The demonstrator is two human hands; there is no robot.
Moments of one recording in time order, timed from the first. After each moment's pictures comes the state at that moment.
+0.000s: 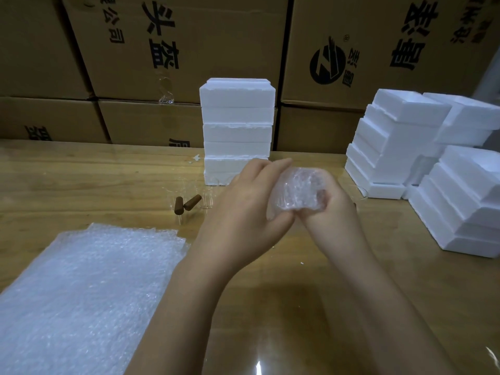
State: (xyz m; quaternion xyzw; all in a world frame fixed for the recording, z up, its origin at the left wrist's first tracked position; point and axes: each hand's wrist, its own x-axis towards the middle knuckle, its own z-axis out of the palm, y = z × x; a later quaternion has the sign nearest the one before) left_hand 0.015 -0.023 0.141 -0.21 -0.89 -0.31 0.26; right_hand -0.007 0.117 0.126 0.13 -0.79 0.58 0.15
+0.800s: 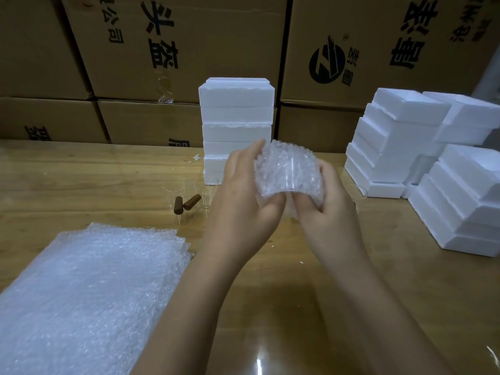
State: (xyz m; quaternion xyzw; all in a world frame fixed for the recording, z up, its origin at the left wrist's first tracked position) left_hand 0.008 -0.016 0.135 -0.15 -0.82 -0.46 0.30; right_hand 0.000 0.111 0.127 0.16 -0.79 0.55 0.22
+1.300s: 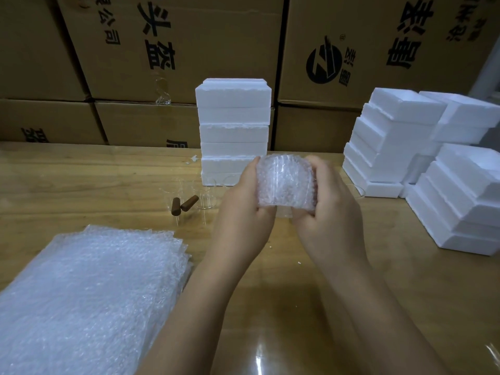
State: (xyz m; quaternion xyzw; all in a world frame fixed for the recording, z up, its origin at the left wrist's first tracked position) left_hand 0.002 -0.008 0.128 -0.11 -0.83 -0.50 0.22; right_hand 0.002 0.110 0.130 0.16 -0.85 0.36 0.35
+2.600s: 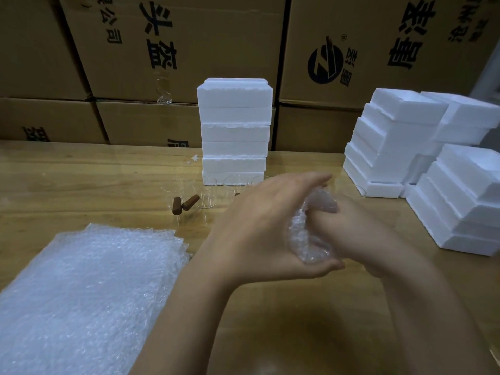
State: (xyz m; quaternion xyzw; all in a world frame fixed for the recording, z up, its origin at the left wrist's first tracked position) left_hand 0.026 -0.012 0.145 -0.37 -0.84 -0.29 0.28; right_hand 0.012 0.132 0.162 0.14 -0.89 0.42 -0.07
